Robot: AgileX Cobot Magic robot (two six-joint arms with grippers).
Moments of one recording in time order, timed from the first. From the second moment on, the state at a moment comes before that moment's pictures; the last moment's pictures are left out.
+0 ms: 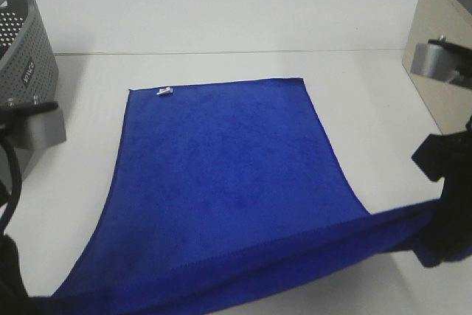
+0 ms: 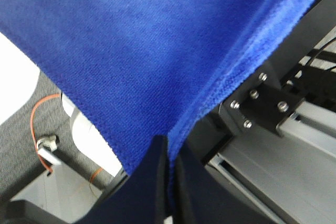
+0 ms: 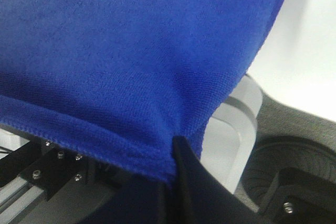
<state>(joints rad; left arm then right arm) -0.59 1.24 -0.79 -0.49 1.19 0.16 0.29 1.22 -0.79 0.38 1.21 -0.05</state>
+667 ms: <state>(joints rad) -0.59 1.34 -0.67 -0.57 1.19 0.19 0.29 1.21 -0.57 0.44 1.21 -0.05</state>
